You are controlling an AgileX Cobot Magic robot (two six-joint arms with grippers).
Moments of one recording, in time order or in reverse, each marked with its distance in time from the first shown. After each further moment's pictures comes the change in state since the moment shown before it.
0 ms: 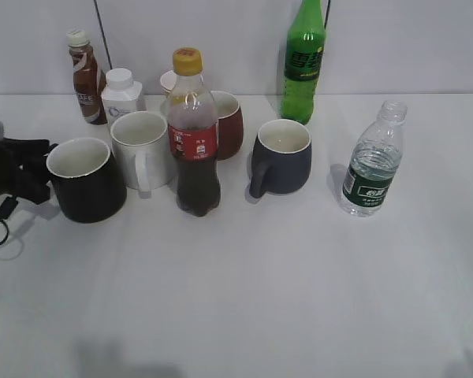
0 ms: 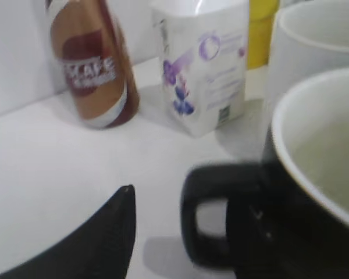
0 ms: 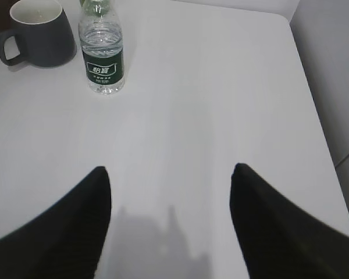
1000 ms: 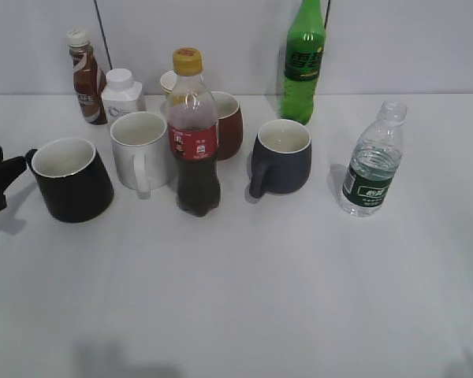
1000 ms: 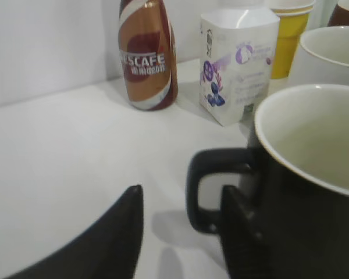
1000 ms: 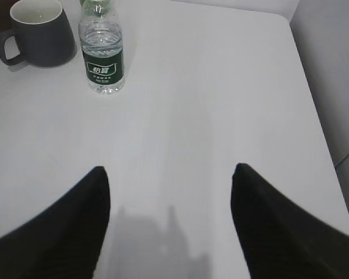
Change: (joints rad) left arm 0.144 -0.095 0.179 0.009 -0.107 -0.011; right arm 0.000 0.000 0.000 0.000 0.000 -0.001
